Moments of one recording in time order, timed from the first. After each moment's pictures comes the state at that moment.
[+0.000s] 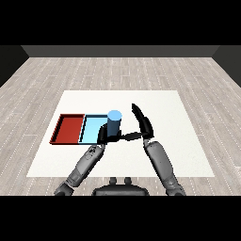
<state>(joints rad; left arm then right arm) -0.40 0.04 -0.44 -1.17 0.22 0.49 -0.28 -0.39 -0.02 0.25 -1.61 0.04 -0.20 0.11</state>
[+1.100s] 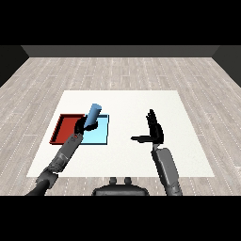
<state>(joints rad) -0.61 0.32 -0.32 -0.71 -0.02 0.49 0.08 -0.22 -0.02 0.11 -1.58 -0.10 -0.16 -0.02</state>
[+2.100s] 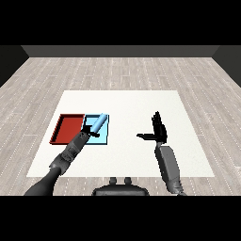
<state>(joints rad) -0.87 0.19 -0.34 -0.11 -0.15 0.18 0.28 -0.25 -0.04 -0.02 -1.39 -0.16 -0.12 -0.10</state>
